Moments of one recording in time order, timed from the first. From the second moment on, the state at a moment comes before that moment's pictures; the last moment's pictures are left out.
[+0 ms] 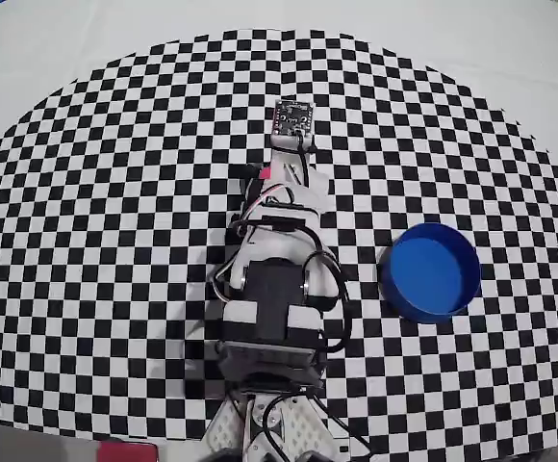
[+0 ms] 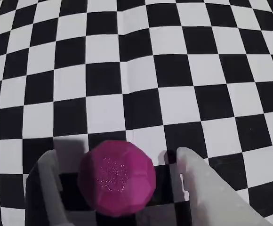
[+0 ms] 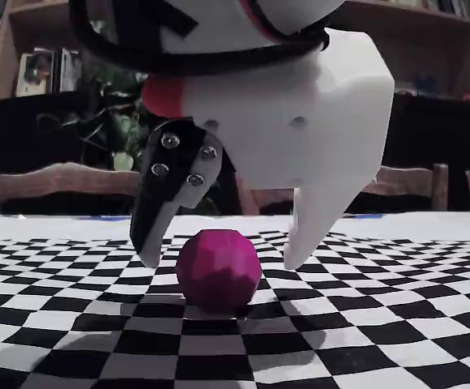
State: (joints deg) arm 7.7 89.7 138.2 -5.1 -92.3
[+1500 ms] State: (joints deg) arm 7.6 83.0 133.4 -5.1 -92.3
